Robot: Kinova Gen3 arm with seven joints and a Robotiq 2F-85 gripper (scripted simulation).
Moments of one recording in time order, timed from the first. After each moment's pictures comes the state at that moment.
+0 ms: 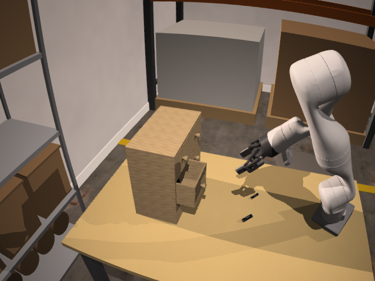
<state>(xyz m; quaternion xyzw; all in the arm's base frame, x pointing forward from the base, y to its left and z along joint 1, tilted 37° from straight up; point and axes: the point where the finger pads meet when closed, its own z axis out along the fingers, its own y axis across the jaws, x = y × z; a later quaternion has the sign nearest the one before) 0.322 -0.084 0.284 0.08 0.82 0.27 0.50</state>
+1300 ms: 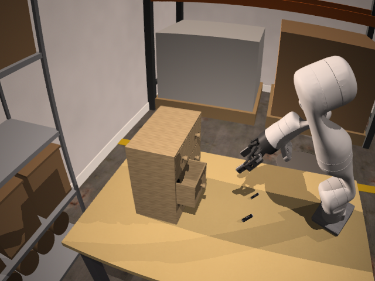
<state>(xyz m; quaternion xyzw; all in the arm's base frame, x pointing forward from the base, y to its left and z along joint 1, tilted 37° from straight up) 0.321 -0.086 0.285 0.07 0.84 0.28 0.46</state>
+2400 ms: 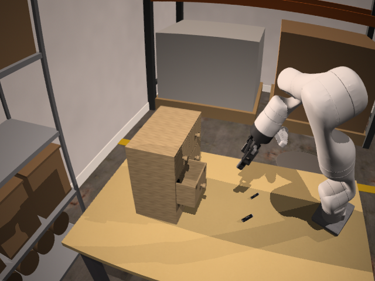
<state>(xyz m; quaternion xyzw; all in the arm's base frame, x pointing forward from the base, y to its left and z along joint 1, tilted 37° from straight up) 0.315 -0.093 0.296 0.04 0.89 0.28 0.34</state>
